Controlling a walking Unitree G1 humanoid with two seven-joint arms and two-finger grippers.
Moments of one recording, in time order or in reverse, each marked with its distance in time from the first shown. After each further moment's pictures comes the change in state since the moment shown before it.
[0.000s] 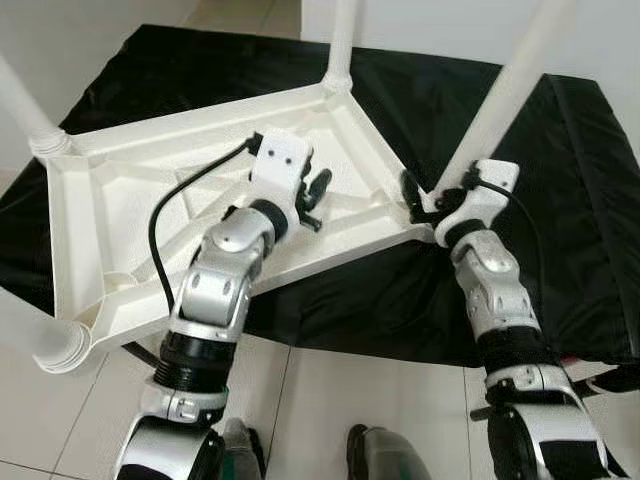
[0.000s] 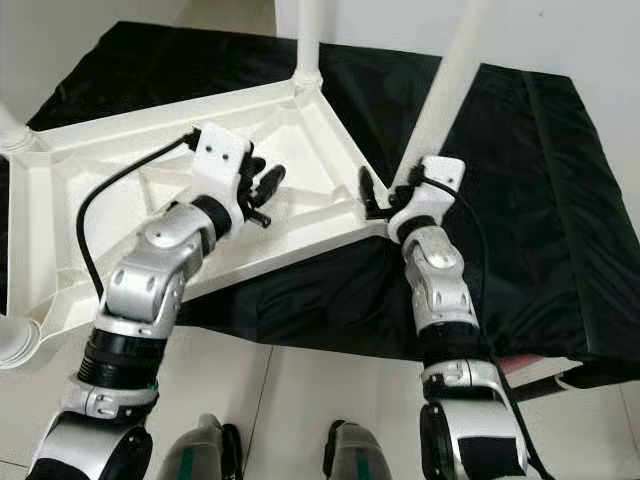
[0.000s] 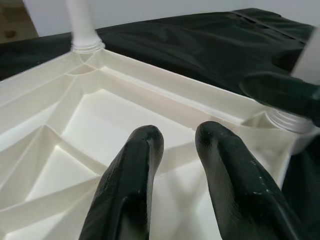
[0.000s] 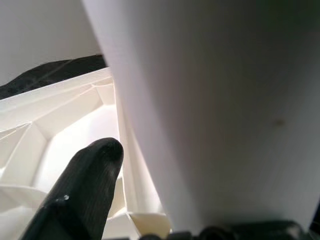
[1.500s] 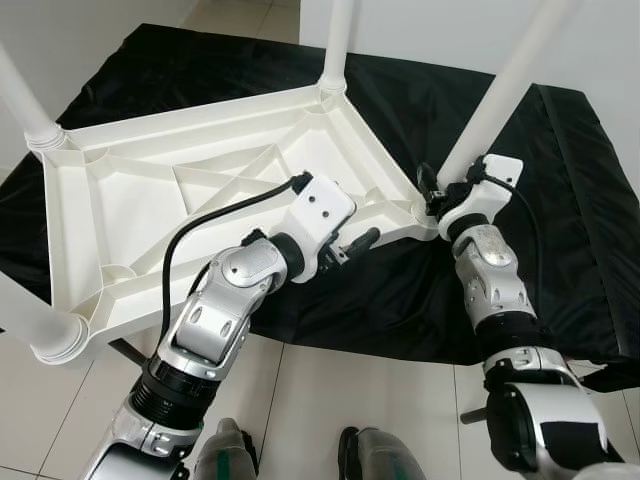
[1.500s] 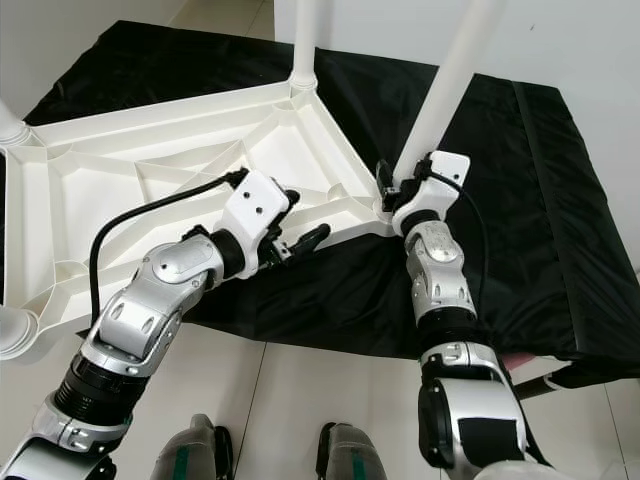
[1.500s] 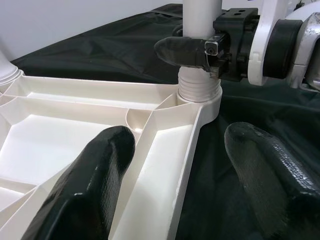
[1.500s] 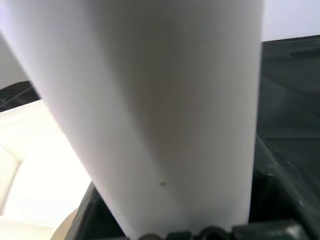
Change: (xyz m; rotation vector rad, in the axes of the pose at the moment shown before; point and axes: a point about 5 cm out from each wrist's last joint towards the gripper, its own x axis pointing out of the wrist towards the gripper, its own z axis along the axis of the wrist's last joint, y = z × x) left arm -0.018 -0.033 -0.004 0.166 -0.008 -0.303; right arm 0.003 -0.010 -0.004 0.016 -0.031 -0.182
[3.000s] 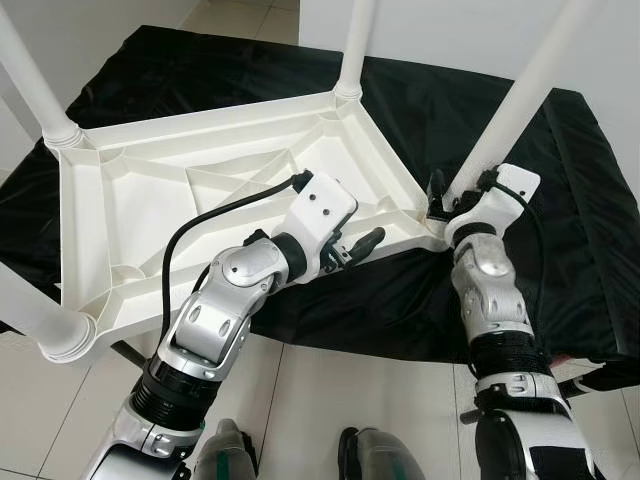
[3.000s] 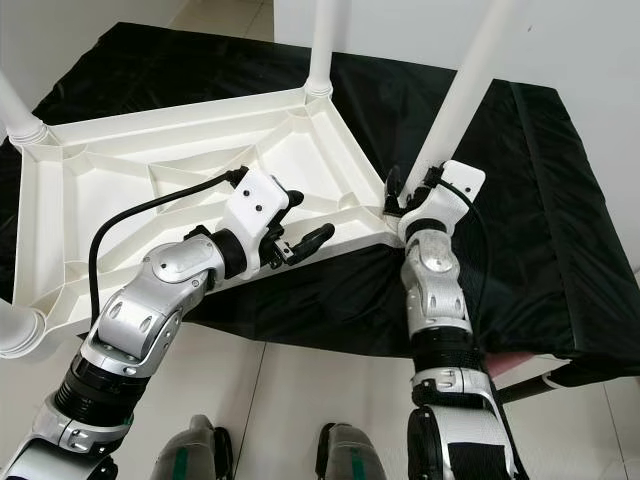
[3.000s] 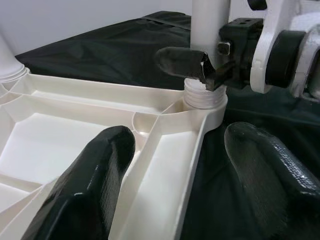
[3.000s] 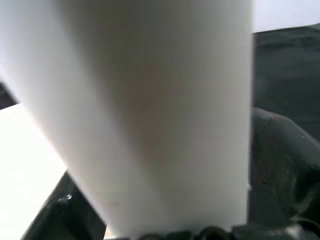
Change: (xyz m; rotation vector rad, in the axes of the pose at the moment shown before) left arm 0.000 -0.003 0.004 -0.045 -0.018 -0.020; right arm -0.010 -0.006 0.006 0.009 0.048 -0.008
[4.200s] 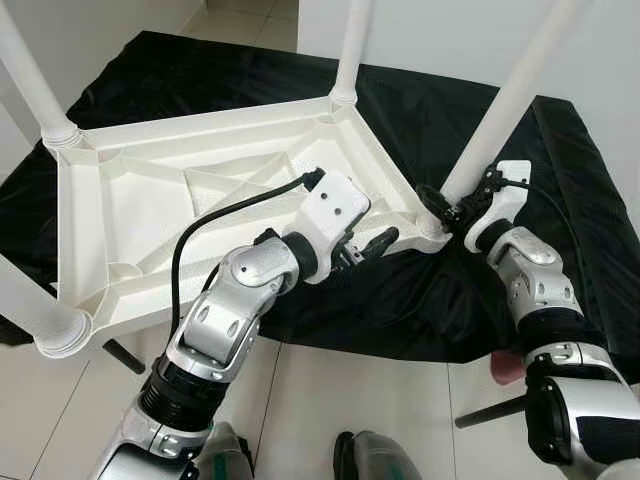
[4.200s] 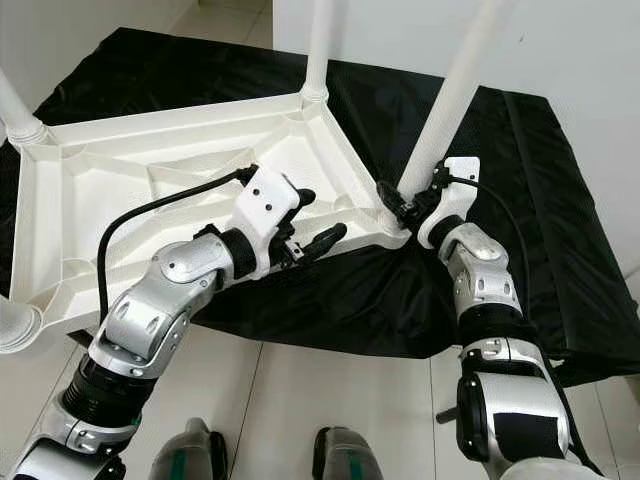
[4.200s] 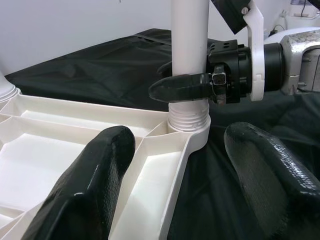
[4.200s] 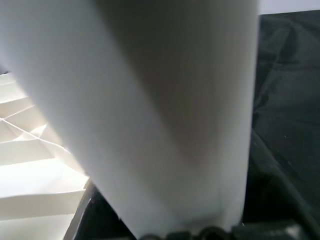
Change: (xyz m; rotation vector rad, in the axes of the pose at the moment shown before) left arm 0.005 -0.008 0.008 -0.004 -0.029 -0.028; right arm 0.005 -0.023 -0.010 -0.051 0.108 0.422
